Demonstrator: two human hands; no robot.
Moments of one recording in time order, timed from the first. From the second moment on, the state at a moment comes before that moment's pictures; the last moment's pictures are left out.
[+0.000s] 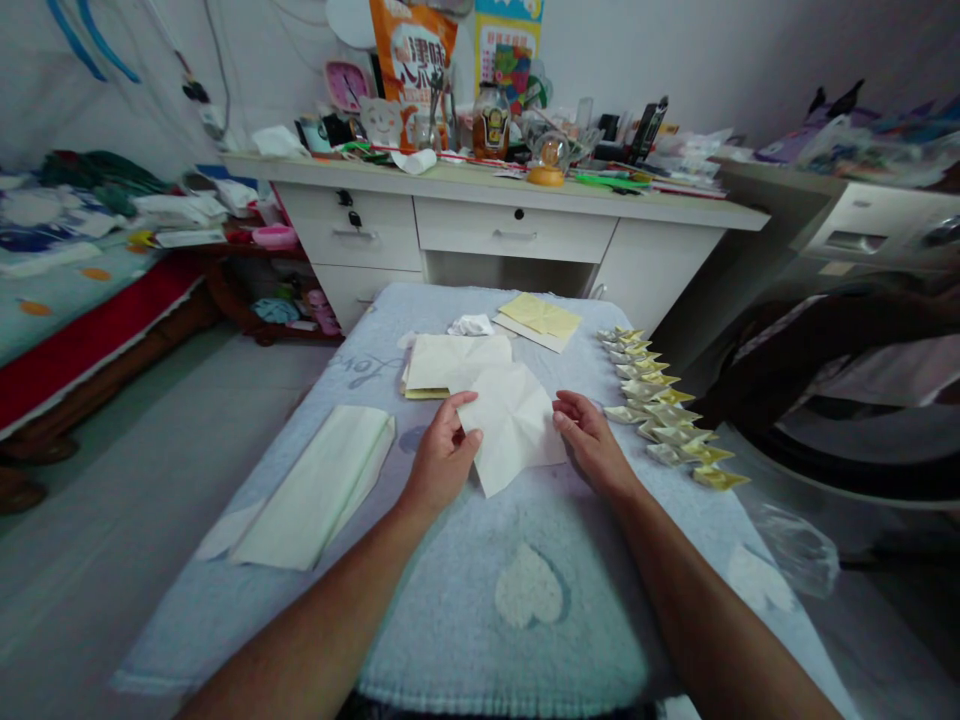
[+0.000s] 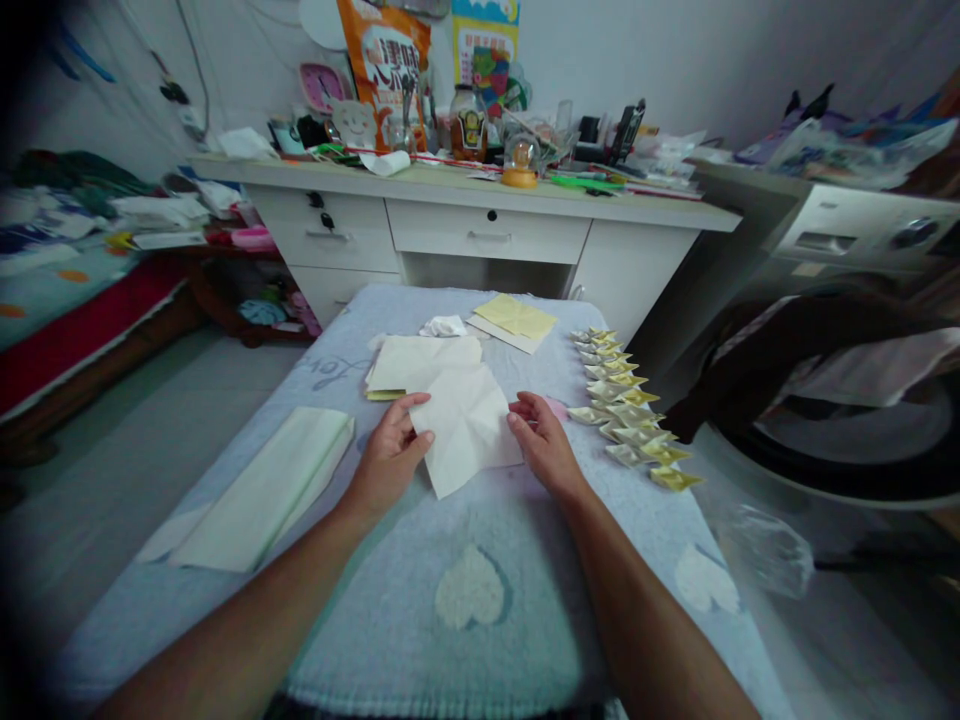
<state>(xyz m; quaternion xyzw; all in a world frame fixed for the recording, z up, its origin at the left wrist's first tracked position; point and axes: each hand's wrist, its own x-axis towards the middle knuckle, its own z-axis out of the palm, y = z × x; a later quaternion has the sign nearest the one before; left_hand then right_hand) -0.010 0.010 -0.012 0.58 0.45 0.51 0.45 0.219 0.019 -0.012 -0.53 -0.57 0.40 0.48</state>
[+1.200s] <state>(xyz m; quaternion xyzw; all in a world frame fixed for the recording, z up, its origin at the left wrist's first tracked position) -0.017 0.002 0.011 0.81 0.39 0.41 0.13 0.235 0.006 0.022 -0.38 -0.77 0.38 0.33</state>
